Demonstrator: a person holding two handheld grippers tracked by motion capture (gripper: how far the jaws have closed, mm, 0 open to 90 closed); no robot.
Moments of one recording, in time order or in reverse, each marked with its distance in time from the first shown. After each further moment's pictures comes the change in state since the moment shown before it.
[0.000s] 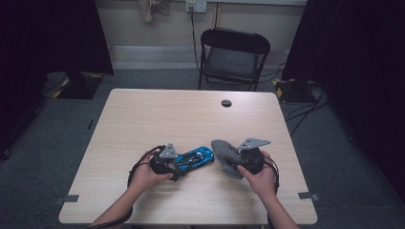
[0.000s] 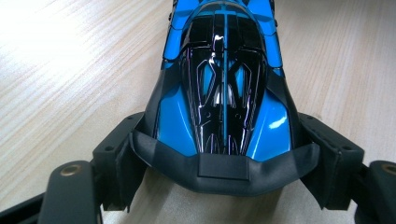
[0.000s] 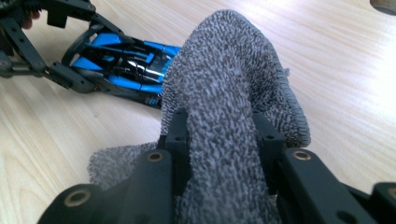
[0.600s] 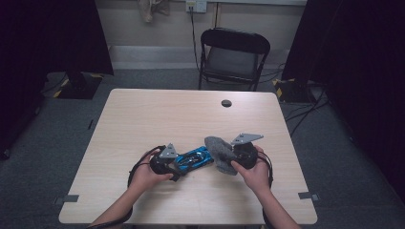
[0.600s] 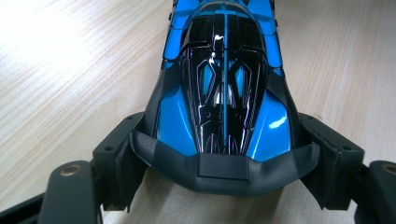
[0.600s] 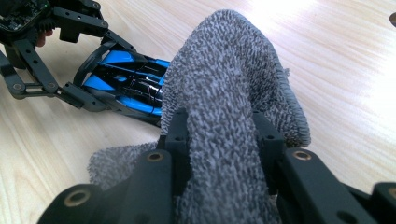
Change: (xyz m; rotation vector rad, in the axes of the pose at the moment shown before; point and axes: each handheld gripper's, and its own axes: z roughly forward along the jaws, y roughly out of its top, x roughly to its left) left arm 0.000 0.000 0.000 0.000 0.001 0.000; right arm 0.006 0.020 0.012 0.005 0.029 -0.022
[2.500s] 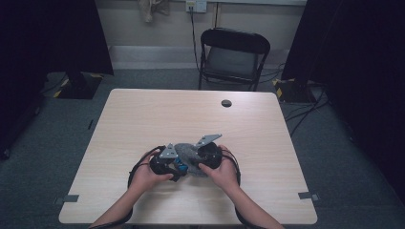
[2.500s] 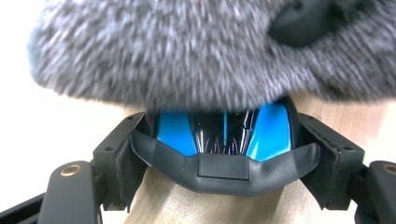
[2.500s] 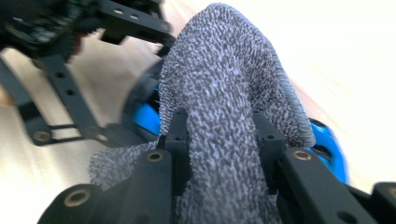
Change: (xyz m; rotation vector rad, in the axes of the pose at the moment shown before) left arm -0.001 0.000 0.000 0.001 0.006 -0.004; right arm 0.056 0.032 0.074 0.097 0.090 -0.107
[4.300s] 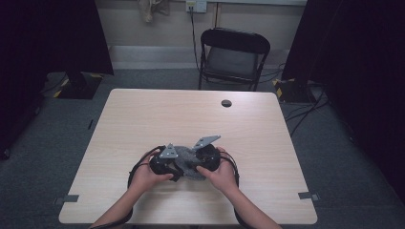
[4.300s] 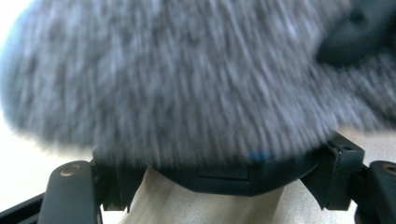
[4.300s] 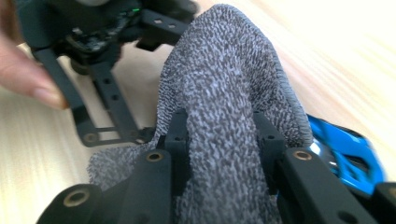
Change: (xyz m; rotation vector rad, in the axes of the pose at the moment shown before) left arm 0.000 0.000 0.000 0.000 0.000 0.002; right arm 0.011 0.002 -0.001 -0.019 0.078 -0.006
